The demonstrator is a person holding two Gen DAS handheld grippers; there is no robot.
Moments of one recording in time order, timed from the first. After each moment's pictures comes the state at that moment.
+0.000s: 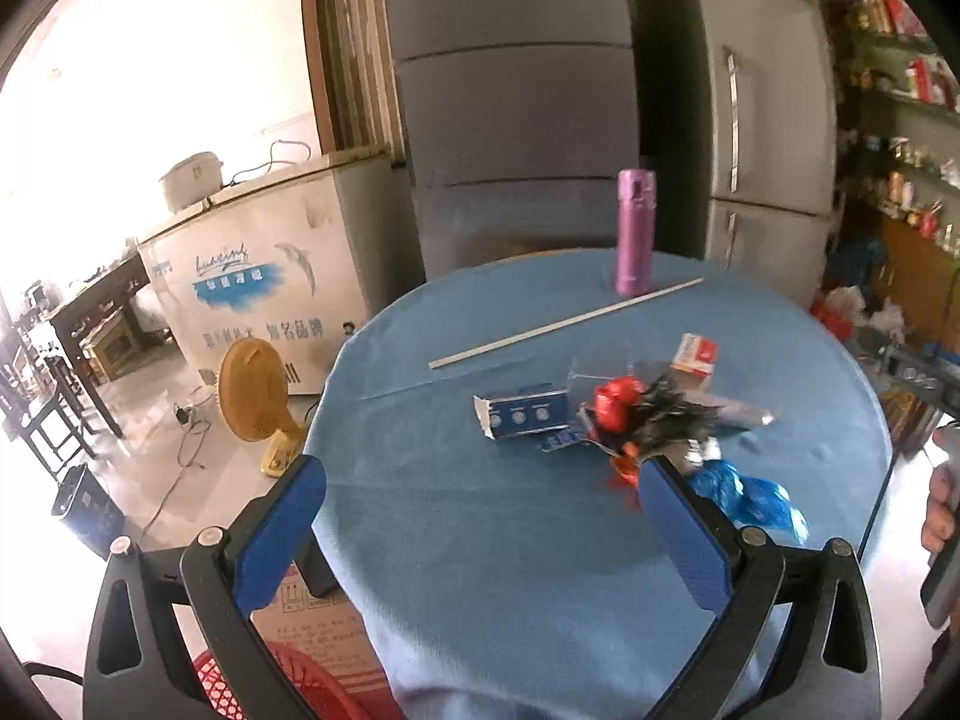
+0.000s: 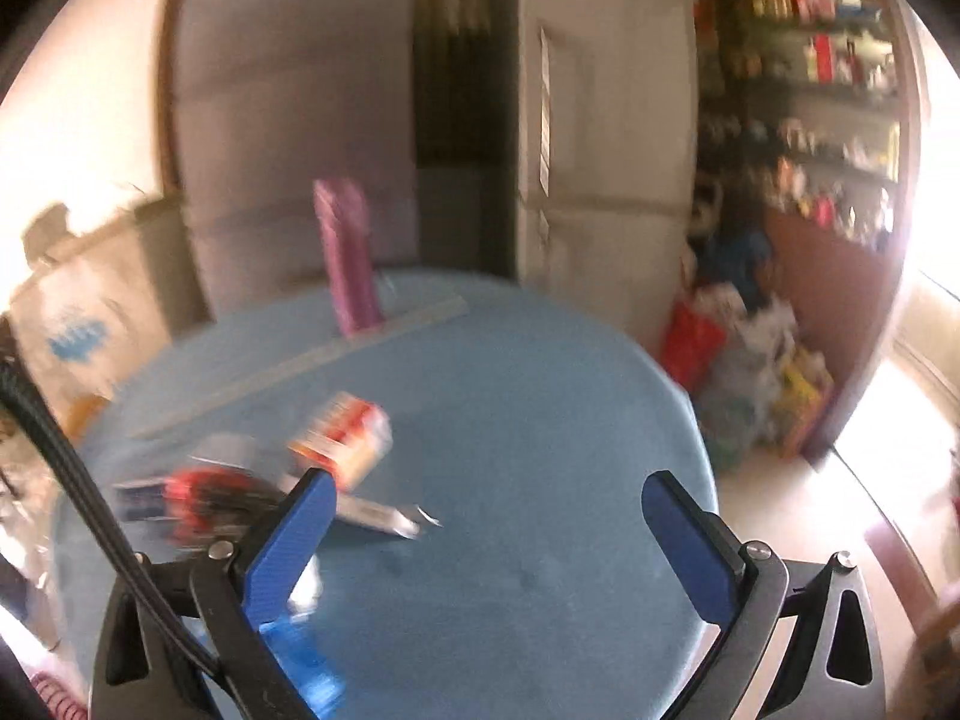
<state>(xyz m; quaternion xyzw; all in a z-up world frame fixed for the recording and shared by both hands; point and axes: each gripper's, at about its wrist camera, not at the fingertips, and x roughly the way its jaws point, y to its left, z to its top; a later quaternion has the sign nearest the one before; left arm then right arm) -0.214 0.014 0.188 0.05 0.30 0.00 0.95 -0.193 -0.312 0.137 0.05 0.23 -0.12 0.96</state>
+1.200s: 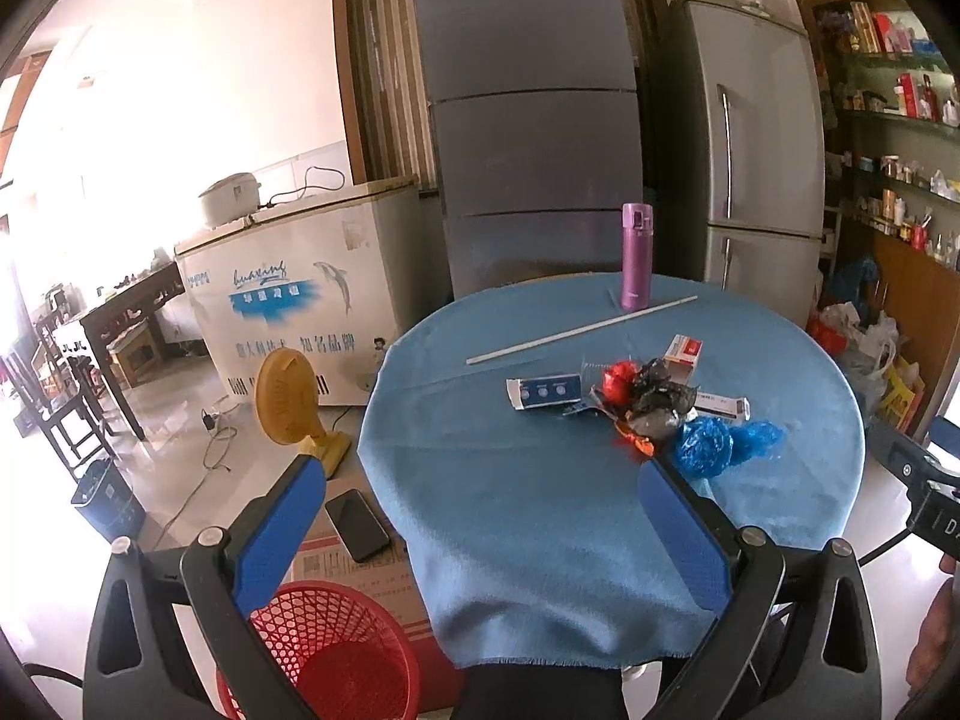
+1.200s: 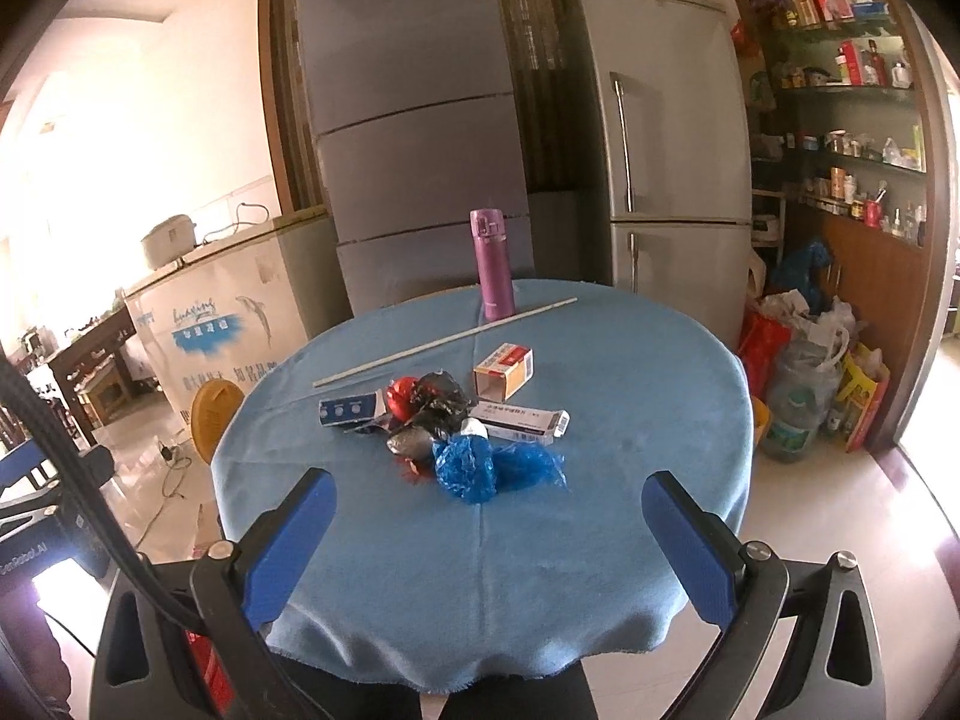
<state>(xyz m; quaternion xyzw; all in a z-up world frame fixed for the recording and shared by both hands) -0.316 0.042 0.193 0.05 0.26 0.02 0.96 -0.345 -0.231 0.135 0.07 0.24 -0.03 0.97</state>
